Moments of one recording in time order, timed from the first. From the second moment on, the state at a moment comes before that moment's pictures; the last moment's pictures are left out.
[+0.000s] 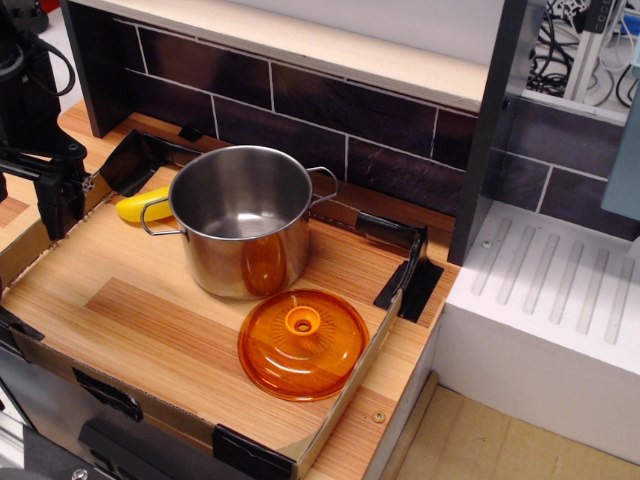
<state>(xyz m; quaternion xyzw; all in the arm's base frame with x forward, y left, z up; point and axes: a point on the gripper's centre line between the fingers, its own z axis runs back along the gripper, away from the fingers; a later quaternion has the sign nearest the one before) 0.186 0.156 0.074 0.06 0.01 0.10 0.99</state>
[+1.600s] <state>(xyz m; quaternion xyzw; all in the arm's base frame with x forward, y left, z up) 0.224 0.061 0.117 0.03 -0.03 -0.33 0.94</state>
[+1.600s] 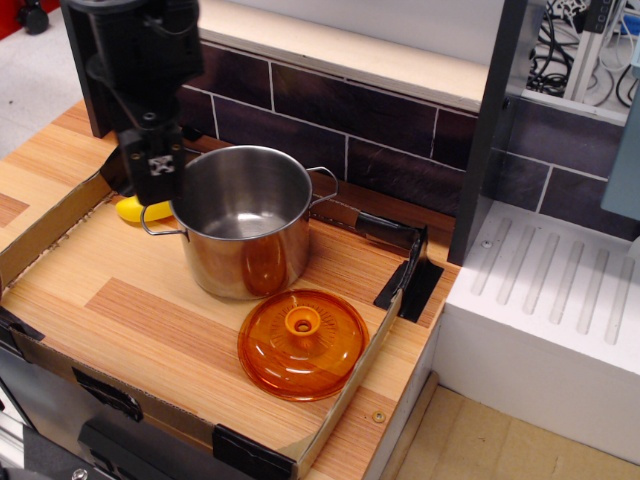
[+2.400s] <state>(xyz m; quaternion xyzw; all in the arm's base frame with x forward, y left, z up) 0.242 0.022 0.069 0.03 -0.04 -0.35 0.94</state>
